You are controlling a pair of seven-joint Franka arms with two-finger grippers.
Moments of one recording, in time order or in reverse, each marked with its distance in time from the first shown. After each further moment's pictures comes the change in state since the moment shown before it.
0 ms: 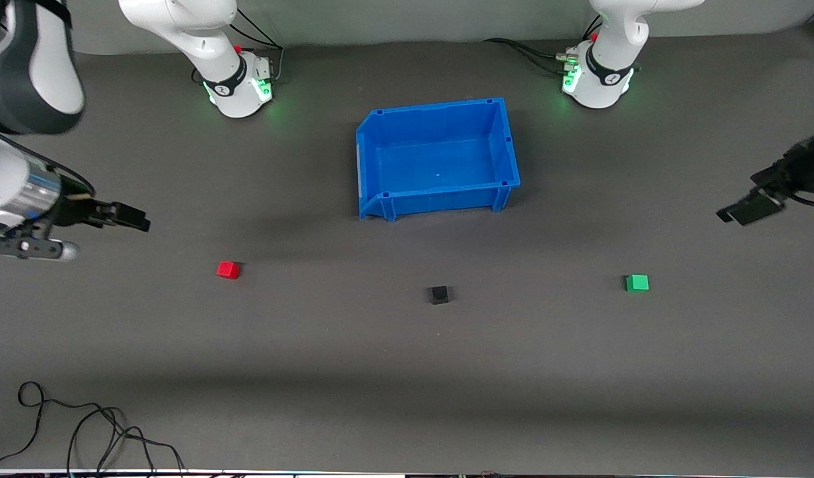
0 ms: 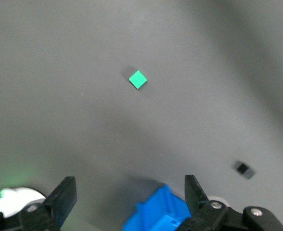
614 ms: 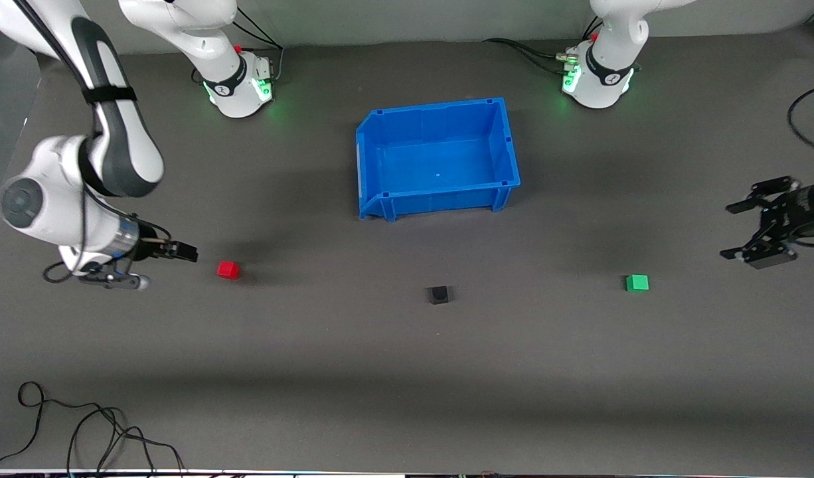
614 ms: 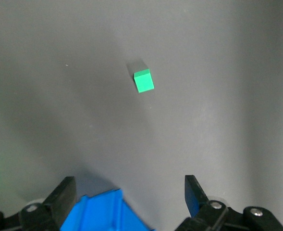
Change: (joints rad) left arm 0.126 0.087 0.003 -0.223 -0.194 0.249 -0.195; right arm 0.000 0.173 0.000 -0.239 0.001 0.409 0.006
